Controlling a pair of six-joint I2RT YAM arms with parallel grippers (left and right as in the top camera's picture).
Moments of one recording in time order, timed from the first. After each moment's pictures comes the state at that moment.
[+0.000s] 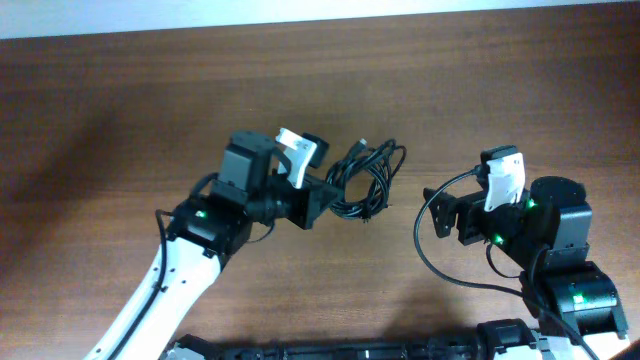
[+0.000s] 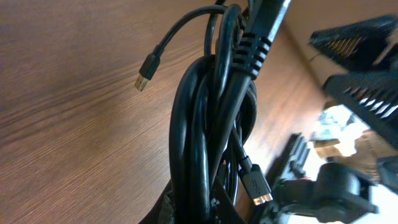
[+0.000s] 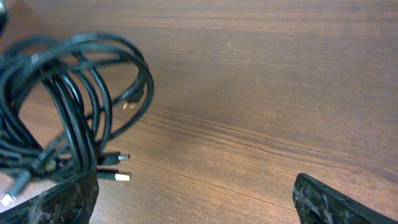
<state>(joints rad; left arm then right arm) -0.46 1.24 0.96 -0.47 0.64 -0.23 0.06 0.71 0.77 -0.68 -0.32 0.03</state>
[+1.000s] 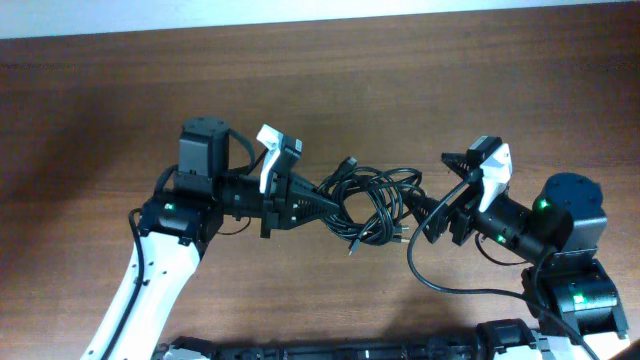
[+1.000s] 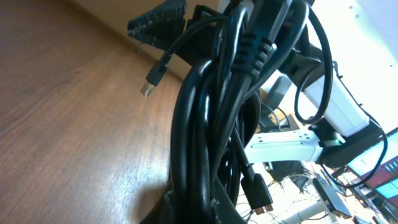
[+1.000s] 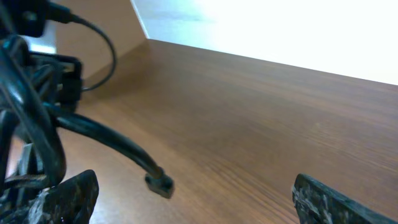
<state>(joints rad) -0.27 1.24 0.96 -0.42 1.39 0.04 0.06 0.71 0.77 -0.44 -0.71 0.00</state>
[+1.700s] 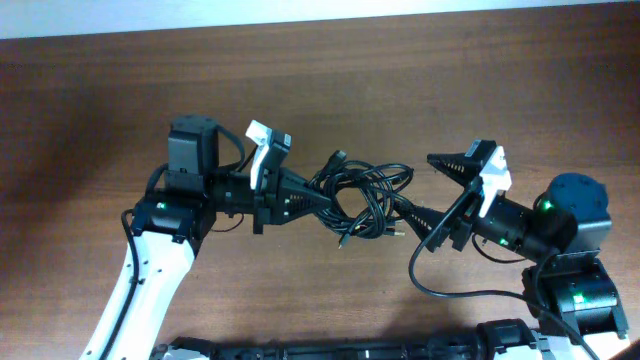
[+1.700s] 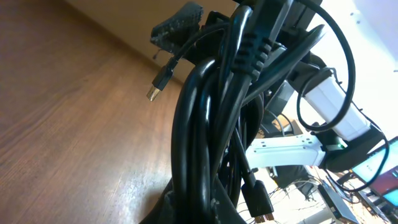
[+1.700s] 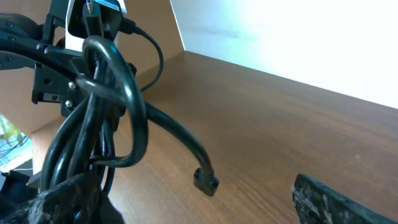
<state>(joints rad) -0.22 1.24 0.96 -0.41 1.42 0.04 0.06 0.71 0.77 -0.36 -0.86 0.00</state>
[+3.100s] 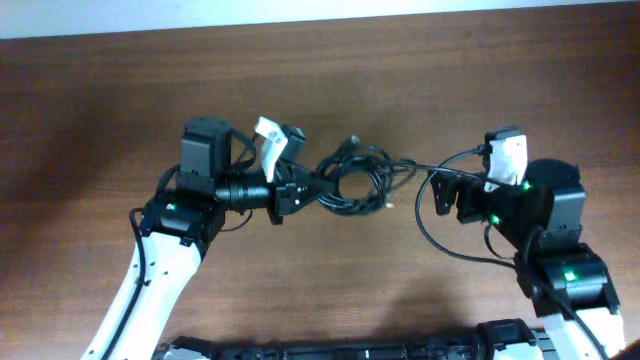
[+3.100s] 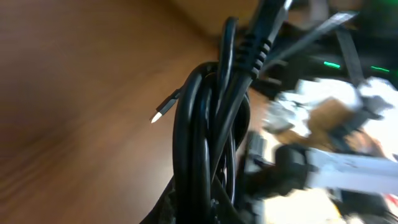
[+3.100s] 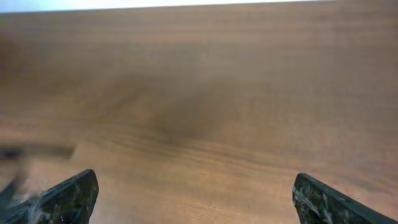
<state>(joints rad) -0.28 1.24 0.96 -0.41 0.99 -0.02 0.05 0.79 0.77 -0.58 -0.23 0.06</state>
